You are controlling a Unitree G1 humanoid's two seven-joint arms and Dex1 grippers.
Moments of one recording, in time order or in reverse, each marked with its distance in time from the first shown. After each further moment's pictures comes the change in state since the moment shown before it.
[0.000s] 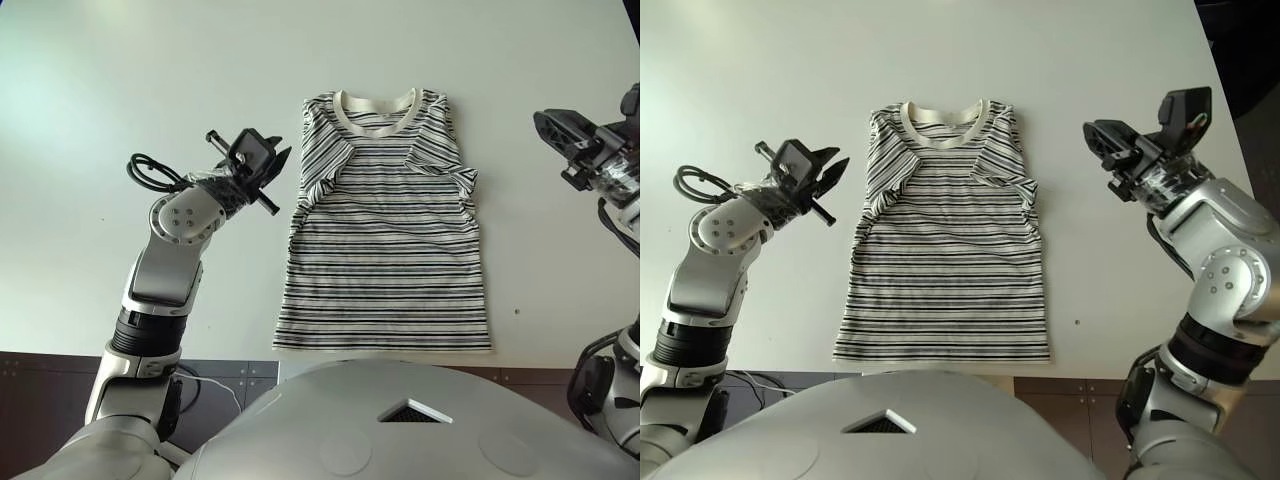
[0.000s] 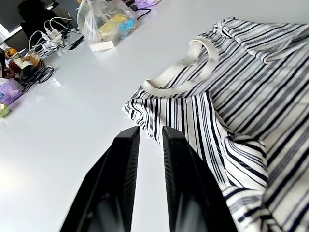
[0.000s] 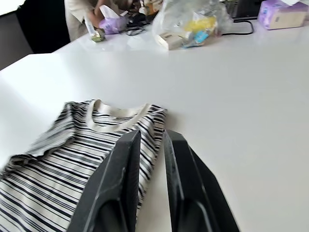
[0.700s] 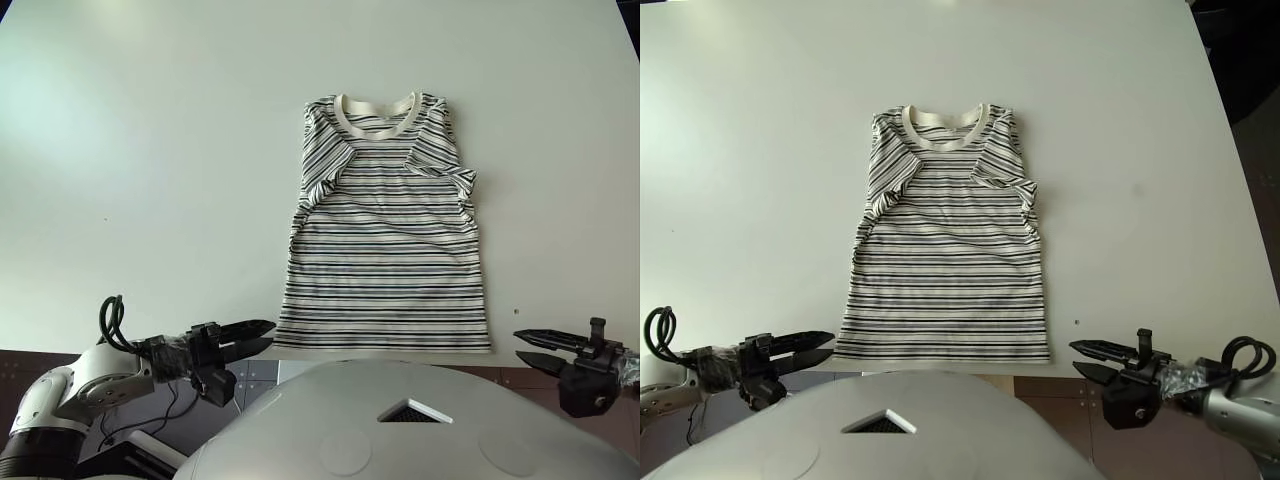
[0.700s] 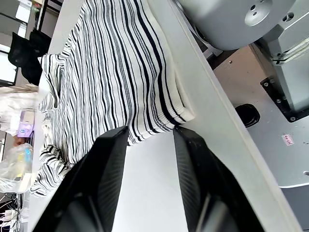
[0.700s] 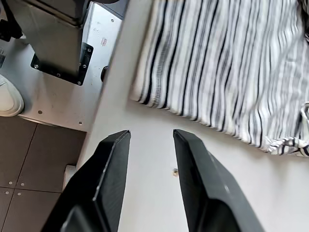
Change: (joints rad) left arm 0.571 0.258 0.237 0.309 0.668 -1.502 0.109; right arm 0.930 -0.281 -0.042 0.177 -0.796 -1.856 0.463
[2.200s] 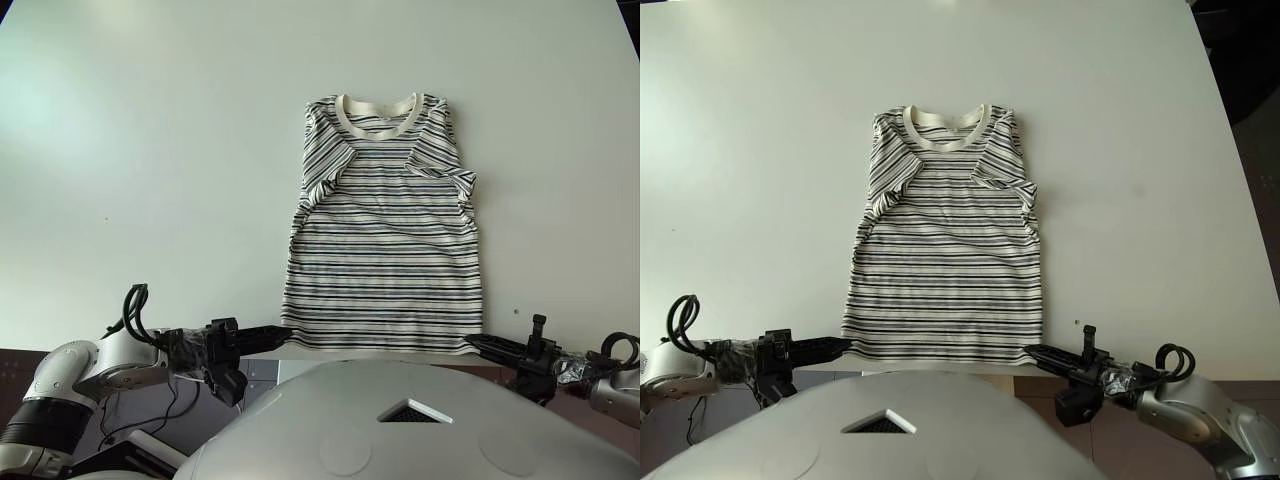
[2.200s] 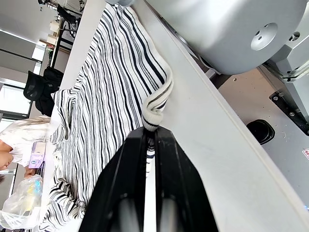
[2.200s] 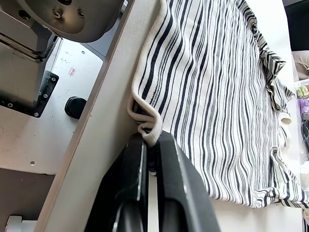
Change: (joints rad) left arm -0.117 0.113 -0.214 -0.011 0.060 0.029 0.167; right arm -0.137 -0.043 0.349 0.103 -0.301 -0.038 -0.527
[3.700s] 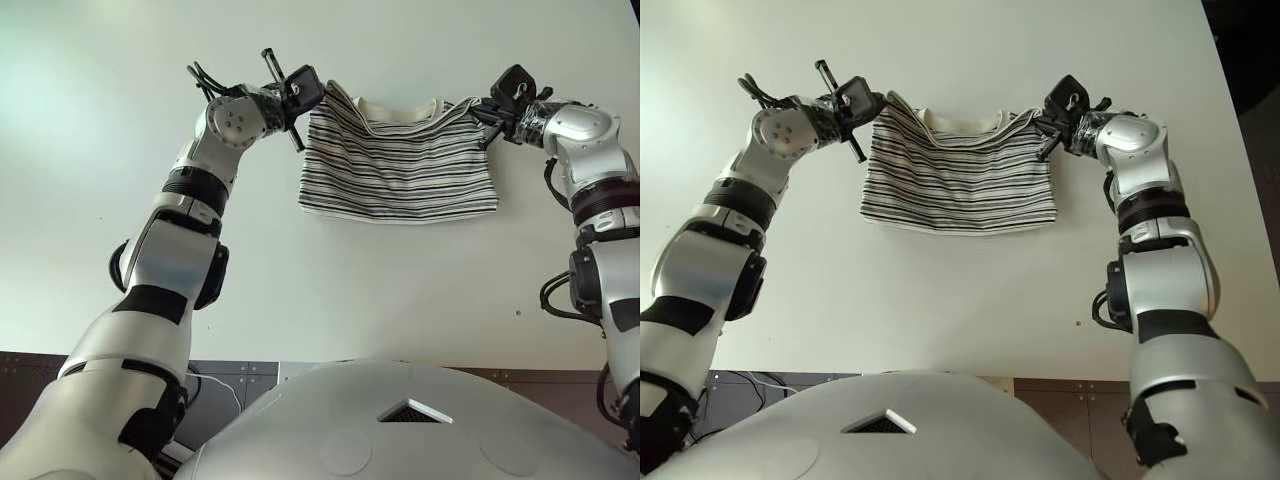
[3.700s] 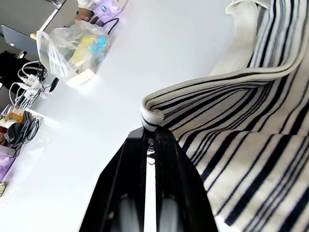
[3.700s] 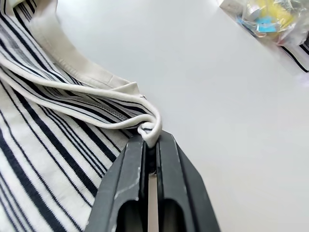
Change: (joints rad) left arm -1.368 -0.670 -0.216 1.183 -0.493 0.819 -0.236; right arm -1.596 0.466 0.252 1.290 0.509 0.818 0.266
